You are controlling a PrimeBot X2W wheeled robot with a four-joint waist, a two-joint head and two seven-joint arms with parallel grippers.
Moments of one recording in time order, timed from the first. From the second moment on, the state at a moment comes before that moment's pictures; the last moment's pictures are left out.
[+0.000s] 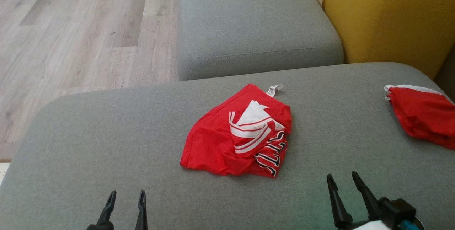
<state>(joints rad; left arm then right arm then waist) 0.33 0.06 -0.13 0.06 -0.03 0.06 -0.25 0.16 -0.08 0.15 0.31 0.21 0.12 -0.25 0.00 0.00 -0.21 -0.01</state>
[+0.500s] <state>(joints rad) 0.05 0.06 -0.33 0.19 0.01 -0.03 -0.25 0.14 -0.09 0.17 0.29 0.21 0.12 -0.25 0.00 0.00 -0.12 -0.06</state>
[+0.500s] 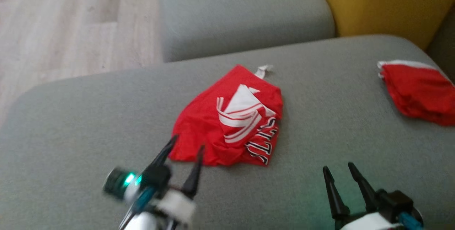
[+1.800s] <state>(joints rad) -0.86 0.06 -0.80 0.87 -0.43 -0.12 -0.25 -0.05 -0.11 0.24 0.29 0.24 0.12 -0.25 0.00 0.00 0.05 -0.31</state>
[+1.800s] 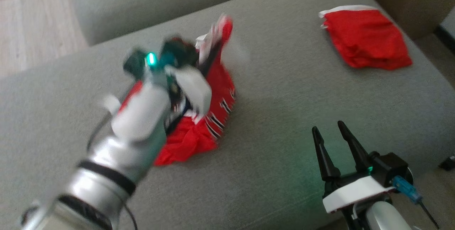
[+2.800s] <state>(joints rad) -0.45 0.17 -0.37 0.62 -0.60 0.00 -0.26 0.02 -0.11 0.17 0.25 0.24 0.12 -0.25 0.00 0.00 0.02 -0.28</state>
